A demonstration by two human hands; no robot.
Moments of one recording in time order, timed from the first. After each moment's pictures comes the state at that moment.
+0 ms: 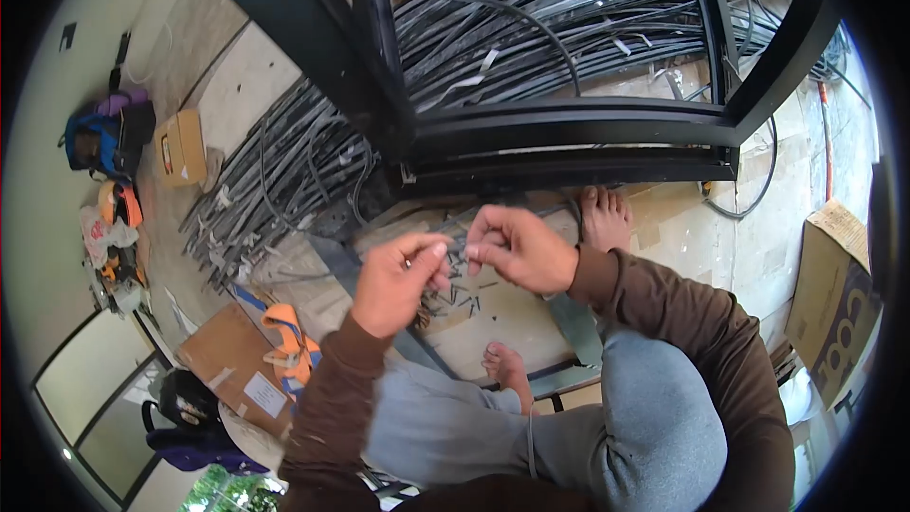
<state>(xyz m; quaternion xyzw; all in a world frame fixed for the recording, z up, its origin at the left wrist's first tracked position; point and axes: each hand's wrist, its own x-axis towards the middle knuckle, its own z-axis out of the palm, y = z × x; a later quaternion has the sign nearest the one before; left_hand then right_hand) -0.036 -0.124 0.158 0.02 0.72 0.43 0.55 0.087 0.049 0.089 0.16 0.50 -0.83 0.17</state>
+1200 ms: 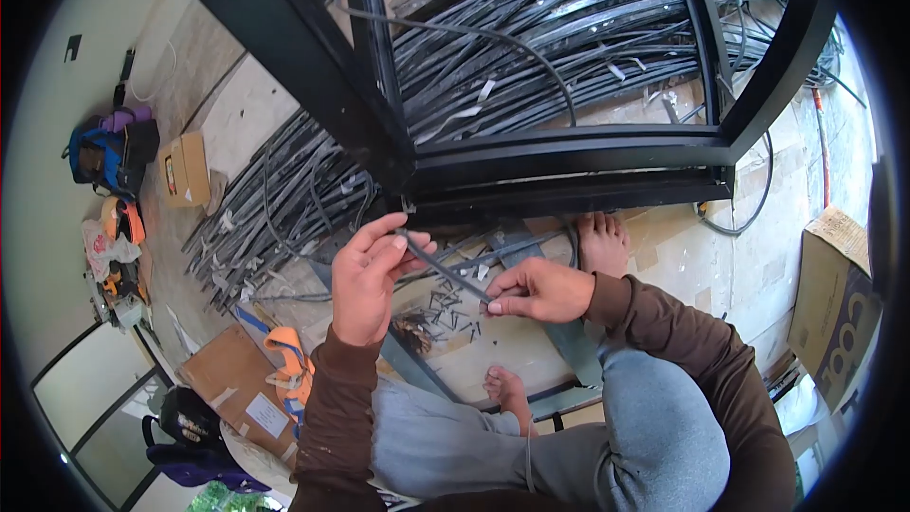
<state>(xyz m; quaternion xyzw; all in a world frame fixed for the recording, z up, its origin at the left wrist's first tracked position) -0.063 -0.106 0.160 -0.06 0.66 0.59 0.45 0.114 0.067 0.070 0.04 0.55 -0.79 0.28</state>
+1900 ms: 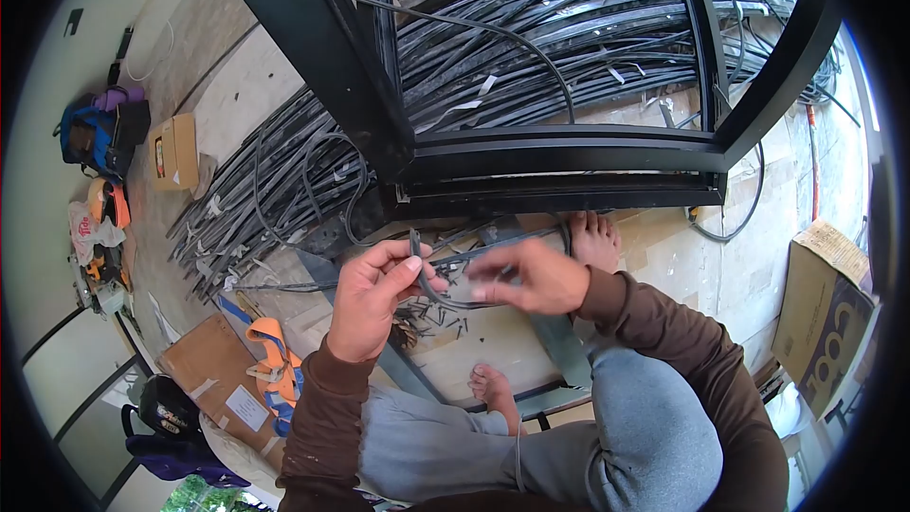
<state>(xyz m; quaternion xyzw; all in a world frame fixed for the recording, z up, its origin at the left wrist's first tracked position) -0.044 -0.122 0.173 -0.04 0.64 0.57 0.52 0.097 0.074 0.093 0.05 0.66 -0.73 0.18</state>
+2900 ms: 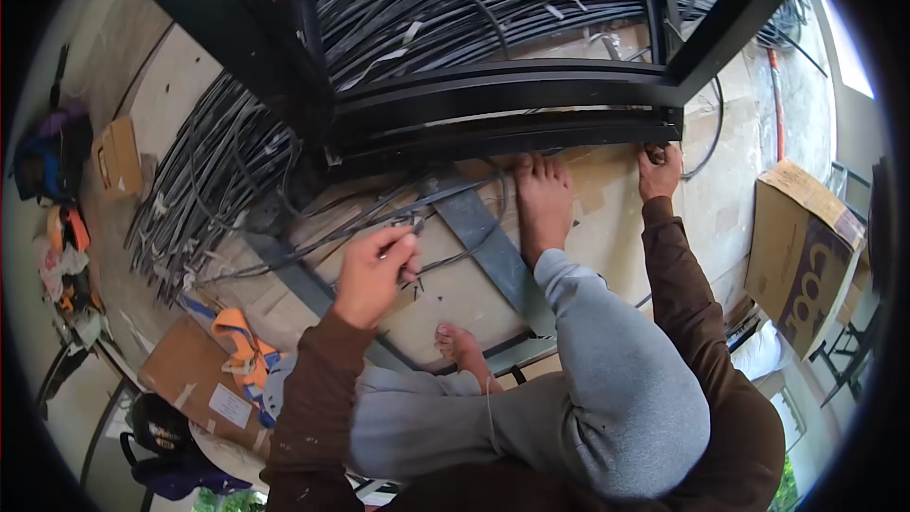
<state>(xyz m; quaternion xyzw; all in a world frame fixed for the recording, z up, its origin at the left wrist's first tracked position) 0.014 -0.123 0.113 -0.06 0.68 0.47 0.55 0.328 0.232 -0.066 0.57 0.76 -0.25 -0.19</state>
